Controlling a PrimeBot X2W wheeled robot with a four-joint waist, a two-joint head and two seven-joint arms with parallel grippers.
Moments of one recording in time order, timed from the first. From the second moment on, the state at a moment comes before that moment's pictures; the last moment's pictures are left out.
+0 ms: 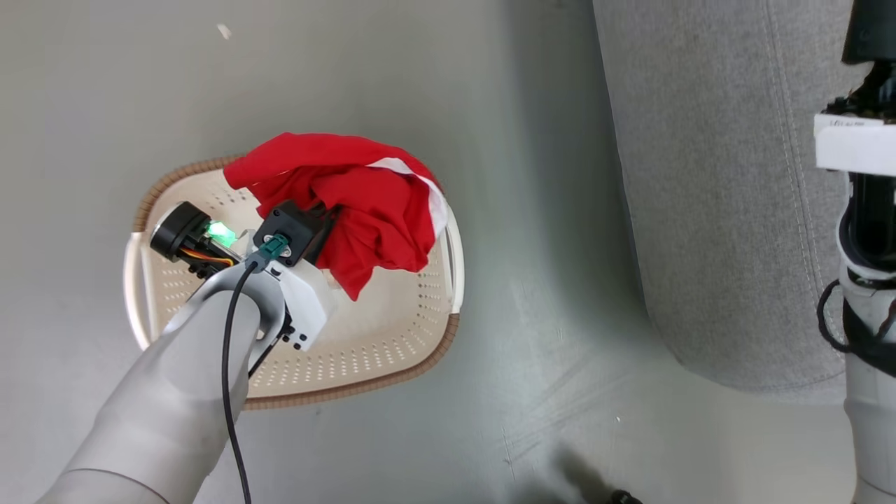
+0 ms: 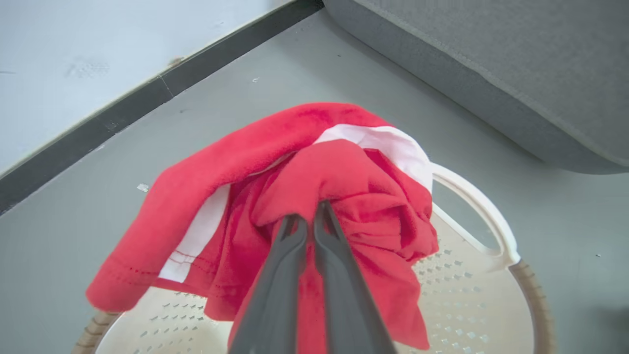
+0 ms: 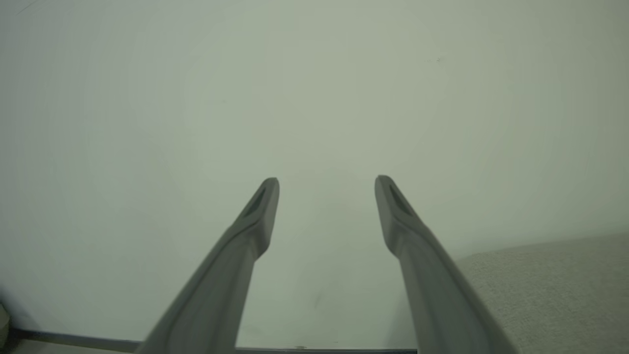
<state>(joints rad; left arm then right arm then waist) -0.87 0.10 -0.67 0.91 -0.21 -0.11 -0.25 -0.67 -0.09 -0.06 -0.12 0.37 0.12 -0.26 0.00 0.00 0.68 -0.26</state>
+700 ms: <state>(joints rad) -0.75 0.09 -0.56 0.64 -0.31 -0.11 -0.25 -0.52 -0.13 -0.03 -0.04 0.37 0.12 -0.26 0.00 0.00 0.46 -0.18</state>
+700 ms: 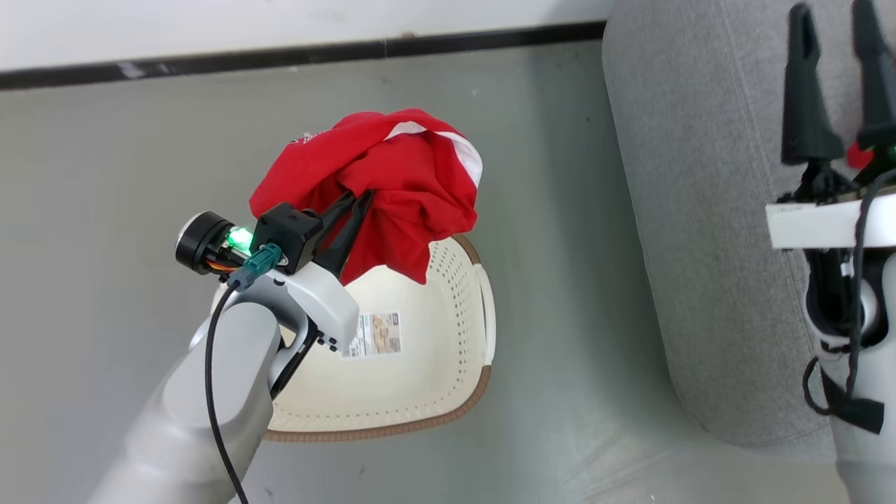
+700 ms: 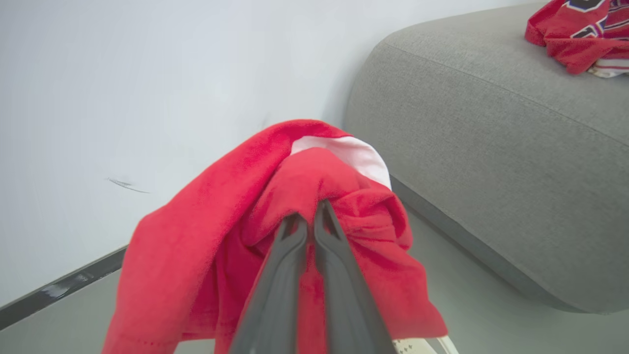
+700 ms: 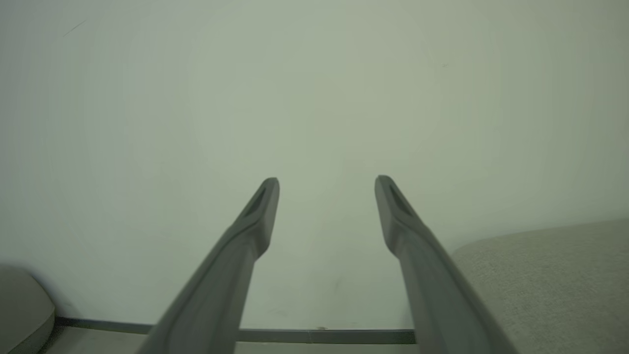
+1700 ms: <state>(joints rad) -0.62 0.08 -0.52 0.48 -0.39 -0.11 -0.25 -0.29 -0.18 0.14 0.06 0.41 0.12 -0.26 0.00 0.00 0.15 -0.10</state>
